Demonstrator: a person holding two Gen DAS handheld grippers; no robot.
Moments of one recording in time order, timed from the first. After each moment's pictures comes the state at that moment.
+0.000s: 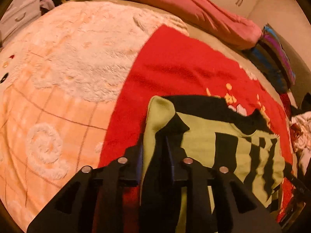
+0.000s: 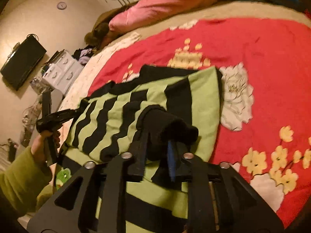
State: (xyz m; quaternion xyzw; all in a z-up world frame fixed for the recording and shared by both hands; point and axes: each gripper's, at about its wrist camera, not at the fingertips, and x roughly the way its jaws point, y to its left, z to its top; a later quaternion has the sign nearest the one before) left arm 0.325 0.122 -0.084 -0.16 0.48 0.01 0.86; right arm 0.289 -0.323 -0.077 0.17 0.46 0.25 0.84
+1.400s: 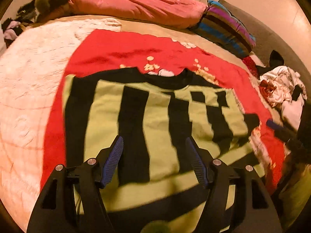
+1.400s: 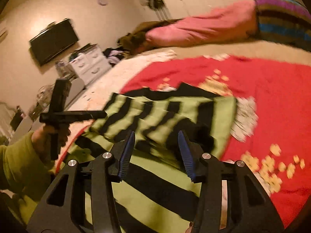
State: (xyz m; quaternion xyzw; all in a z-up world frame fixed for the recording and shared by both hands) left arm 0.246 0.017 -0.049 -0.07 0.48 -0.12 0.87; right arm 0.222 -0.313 -0.022 0.09 0.35 0.34 0.87
